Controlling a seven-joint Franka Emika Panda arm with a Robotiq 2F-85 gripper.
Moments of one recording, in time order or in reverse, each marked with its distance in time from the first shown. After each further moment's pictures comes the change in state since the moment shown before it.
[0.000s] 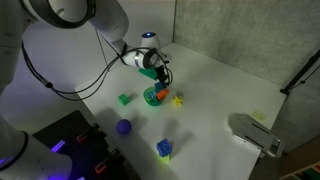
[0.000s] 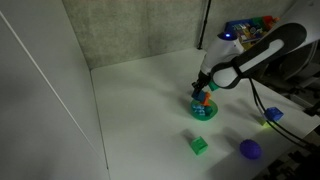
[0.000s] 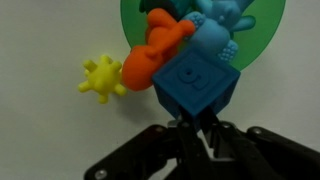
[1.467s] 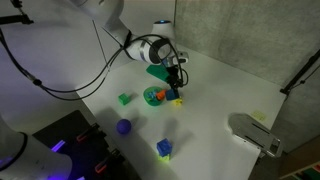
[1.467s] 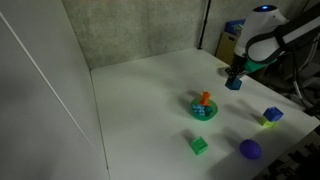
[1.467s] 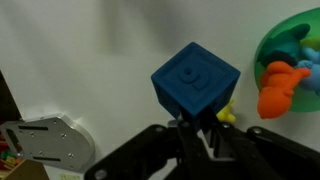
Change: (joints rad) arm -0.091 -0.286 -0.127 -0.207 -0.060 -0.214 -0.052
